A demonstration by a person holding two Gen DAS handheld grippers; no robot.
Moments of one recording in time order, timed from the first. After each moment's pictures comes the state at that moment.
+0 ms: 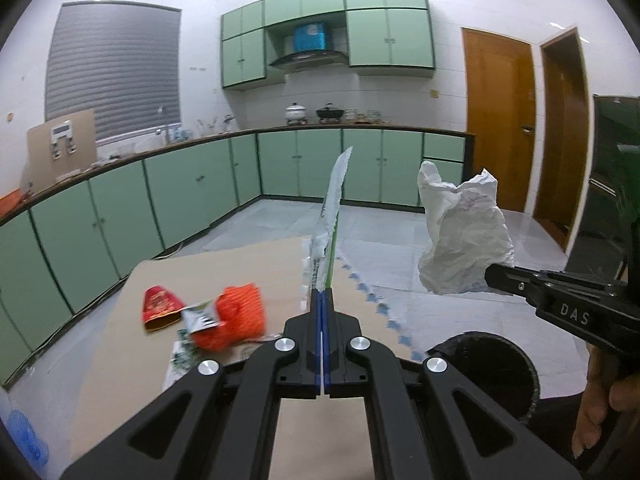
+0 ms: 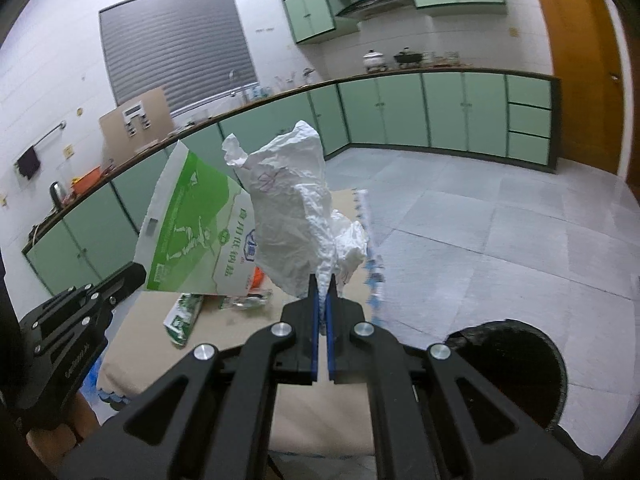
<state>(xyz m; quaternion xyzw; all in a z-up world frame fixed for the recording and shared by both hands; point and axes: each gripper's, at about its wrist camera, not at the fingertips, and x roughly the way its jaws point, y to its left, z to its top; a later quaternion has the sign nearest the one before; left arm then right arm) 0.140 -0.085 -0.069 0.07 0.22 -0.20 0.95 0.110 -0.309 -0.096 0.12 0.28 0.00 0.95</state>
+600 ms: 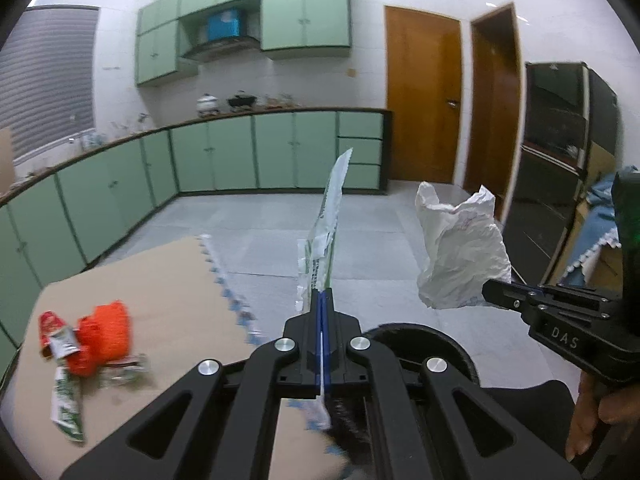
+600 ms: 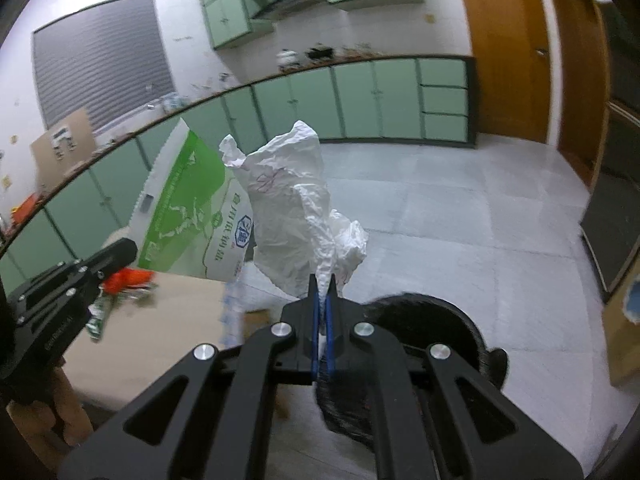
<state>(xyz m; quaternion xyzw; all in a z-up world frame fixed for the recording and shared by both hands) 0.130 -0.235 -0.103 0.10 0.24 -0.34 0.90 0.040 -0.442 -0.146 0.14 0.31 -0.14 0.93</state>
